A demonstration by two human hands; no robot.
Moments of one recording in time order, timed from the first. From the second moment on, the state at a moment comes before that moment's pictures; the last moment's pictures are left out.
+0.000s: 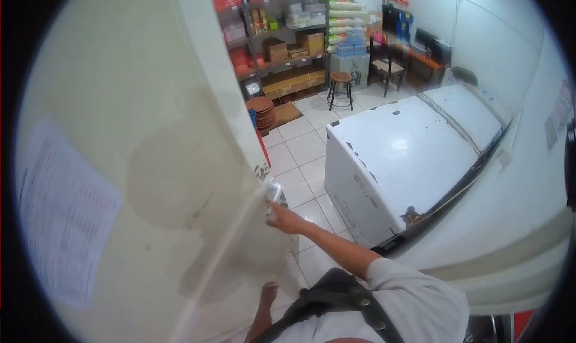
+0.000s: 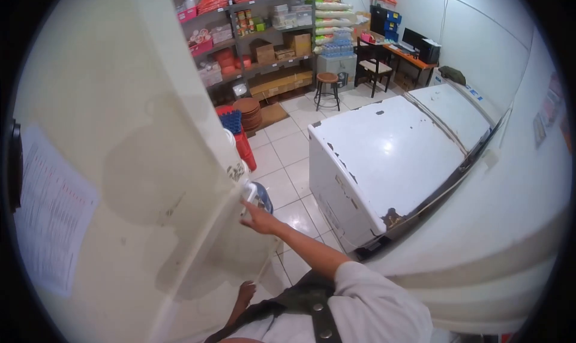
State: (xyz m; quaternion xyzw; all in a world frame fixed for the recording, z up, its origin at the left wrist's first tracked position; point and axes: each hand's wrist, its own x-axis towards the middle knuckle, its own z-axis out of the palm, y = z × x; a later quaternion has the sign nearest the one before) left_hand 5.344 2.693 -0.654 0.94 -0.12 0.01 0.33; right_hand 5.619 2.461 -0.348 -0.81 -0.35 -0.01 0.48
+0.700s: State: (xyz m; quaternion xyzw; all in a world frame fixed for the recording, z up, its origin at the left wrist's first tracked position) left_hand 5.698 2.616 -0.658 0.80 0.30 -0.25 0.45; right_hand 6.072 2.269 -0.499 -0.85 -0.22 0.26 0.40
